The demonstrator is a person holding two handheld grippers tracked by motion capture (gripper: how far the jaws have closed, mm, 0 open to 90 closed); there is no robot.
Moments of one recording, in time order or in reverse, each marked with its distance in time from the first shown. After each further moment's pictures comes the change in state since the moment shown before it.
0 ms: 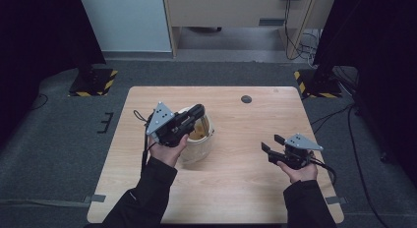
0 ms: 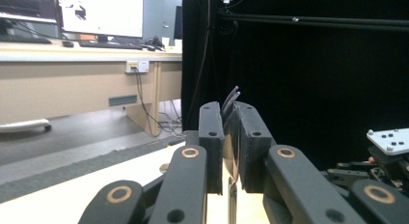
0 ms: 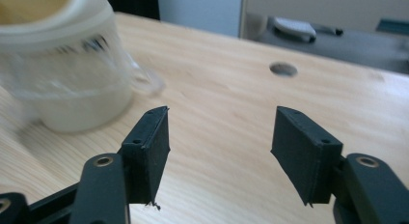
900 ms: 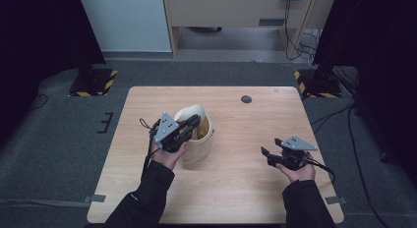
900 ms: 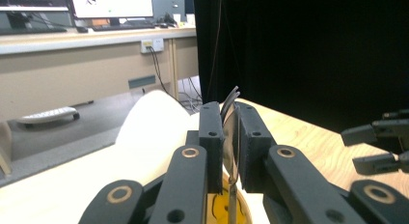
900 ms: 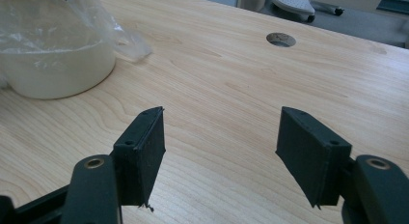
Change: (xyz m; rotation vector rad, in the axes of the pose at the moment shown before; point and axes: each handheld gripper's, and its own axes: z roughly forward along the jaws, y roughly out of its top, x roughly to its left) left arm 0.020 -0.058 0.008 0.107 0.034 0.082; right arm -0.005 -0.014 0.011 0.077 -0.015 -0.031
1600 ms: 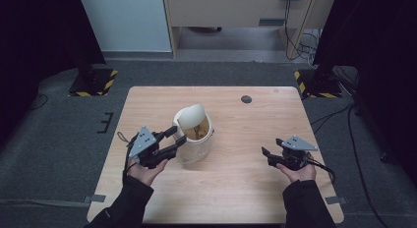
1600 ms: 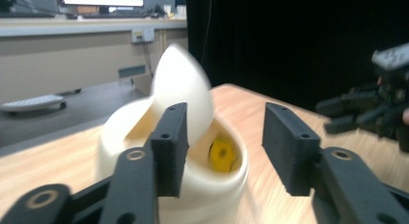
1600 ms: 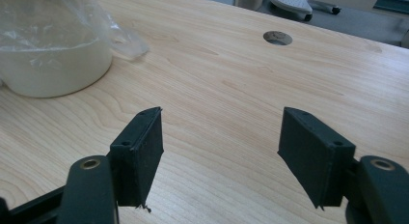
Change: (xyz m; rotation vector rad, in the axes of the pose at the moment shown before) left arm 0.019 -0.024 -0.074 0.039 -0.029 -0.028; right arm -0.002 -0.001 -0.001 0.004 -0.011 -0.003
